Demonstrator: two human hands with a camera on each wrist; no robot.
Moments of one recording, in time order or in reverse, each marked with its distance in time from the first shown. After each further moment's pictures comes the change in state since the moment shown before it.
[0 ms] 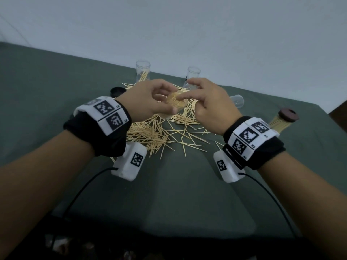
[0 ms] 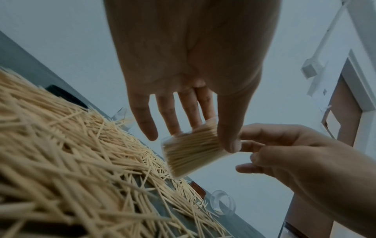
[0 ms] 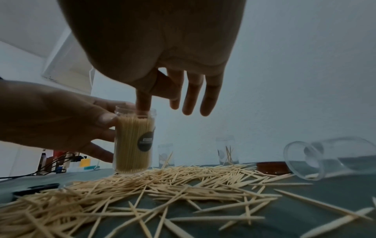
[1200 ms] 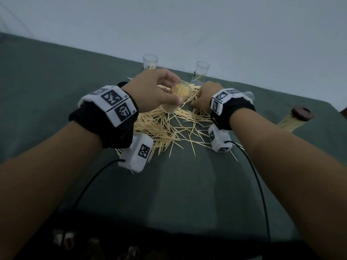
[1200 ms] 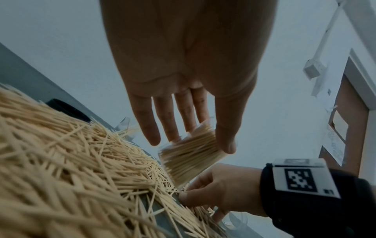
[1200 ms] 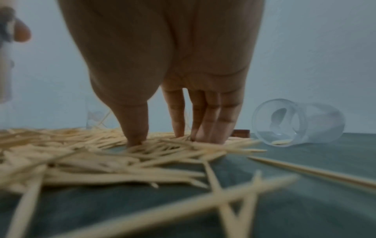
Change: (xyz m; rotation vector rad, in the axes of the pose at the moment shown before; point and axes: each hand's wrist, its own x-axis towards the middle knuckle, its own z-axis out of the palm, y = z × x) left_hand 0.005 -0.002 -0.012 0.024 0.047 -0.055; right_hand 0.071 0.032 0.037 -0.395 -0.441 0.501
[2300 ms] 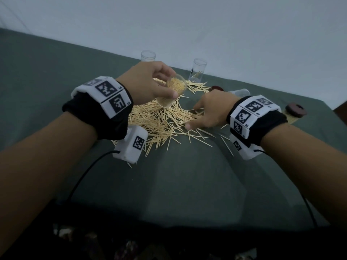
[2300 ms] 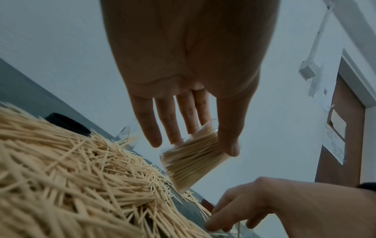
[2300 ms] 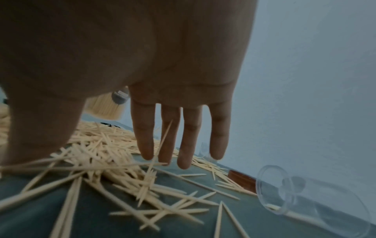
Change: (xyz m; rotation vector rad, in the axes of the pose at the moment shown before) left_hand -0.001 0.001 -0.007 0.028 0.009 0.008; right_hand -0.062 0.014 -0.013 -0.351 -0.164 -0.293
